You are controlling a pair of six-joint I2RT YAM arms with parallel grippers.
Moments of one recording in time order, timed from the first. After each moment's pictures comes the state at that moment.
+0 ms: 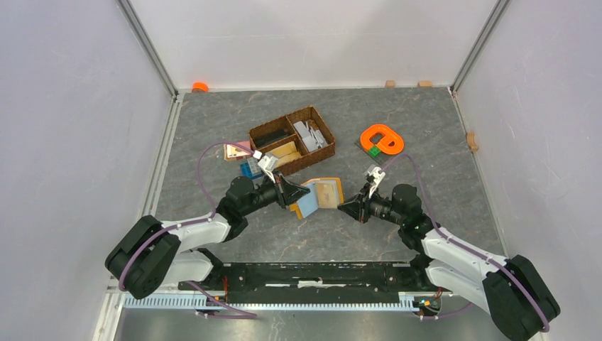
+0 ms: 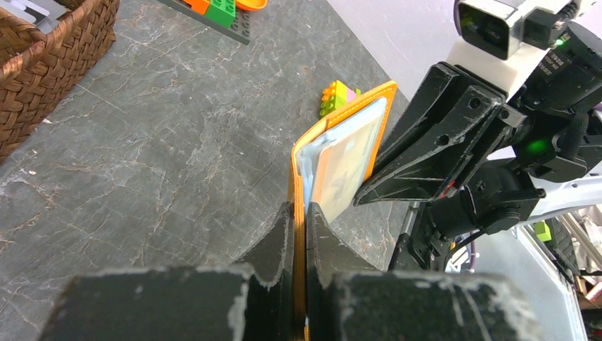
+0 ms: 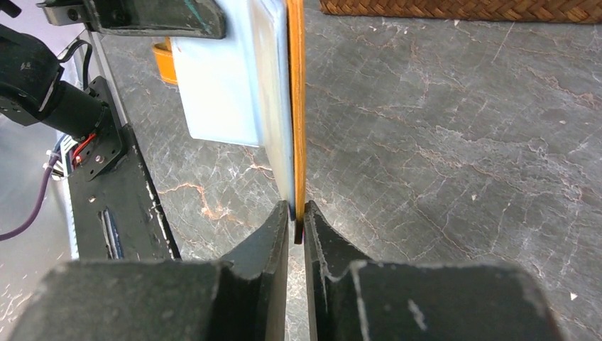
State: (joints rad) left arm -0.65 1.24 0.31 0.86 0.40 -0.60; right arm 0.54 0.94 0.19 0.48 -0.53 0.29
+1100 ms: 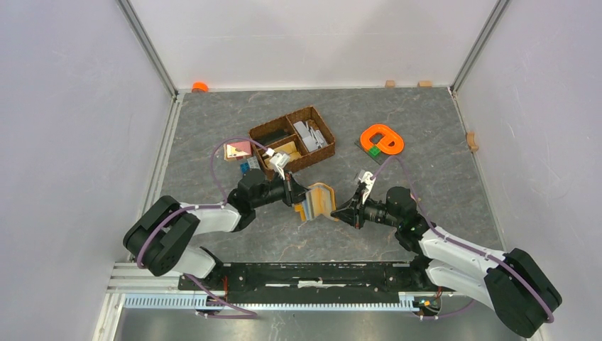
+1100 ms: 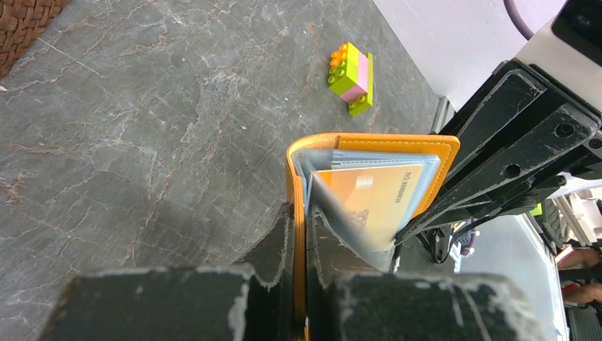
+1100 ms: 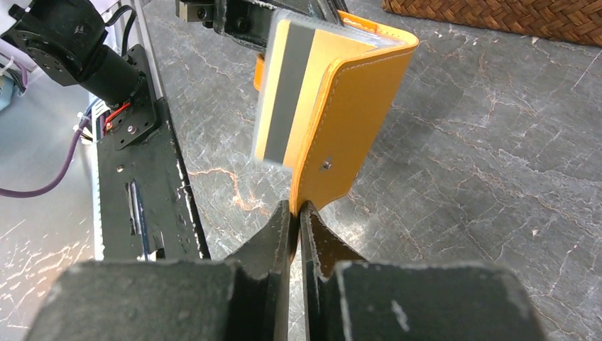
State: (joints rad) left arm -0.65 1.43 0.40 0.83 0.48 -0.60; right arm 0.64 0.96 0.20 0.53 -0.57 0.25
